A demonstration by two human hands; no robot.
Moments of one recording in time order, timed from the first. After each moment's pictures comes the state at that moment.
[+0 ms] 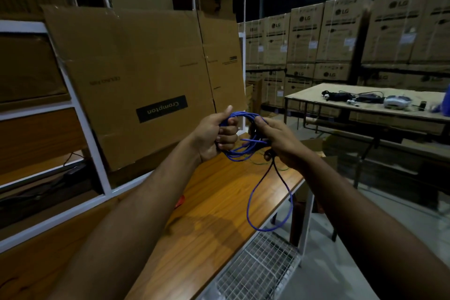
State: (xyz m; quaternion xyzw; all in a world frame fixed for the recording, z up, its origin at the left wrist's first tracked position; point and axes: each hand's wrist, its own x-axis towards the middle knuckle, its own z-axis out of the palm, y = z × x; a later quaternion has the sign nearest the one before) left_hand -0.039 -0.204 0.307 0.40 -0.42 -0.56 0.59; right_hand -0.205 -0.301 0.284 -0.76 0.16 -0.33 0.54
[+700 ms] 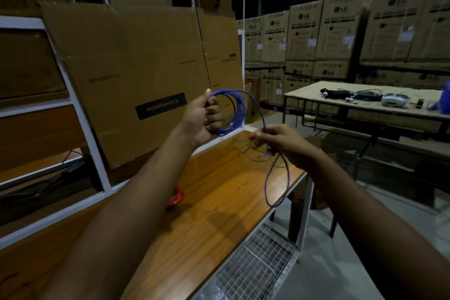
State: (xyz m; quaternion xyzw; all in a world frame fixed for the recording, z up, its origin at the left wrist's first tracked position) left_hand -0.023 -0.204 0.322 0.34 -0.34 -0.51 0.72; right_hand -0.218 -0.320 0.272 -0.78 0.20 -0.26 0.53
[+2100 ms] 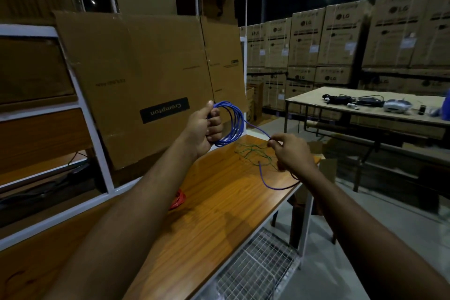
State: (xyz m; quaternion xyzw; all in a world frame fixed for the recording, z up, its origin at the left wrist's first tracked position) left_hand -0.032 -0.191 0.313 0.38 -0.34 -0.47 0.72; right_hand -0.224 -0.308 0.253 -0.82 0.39 -0.36 0.19
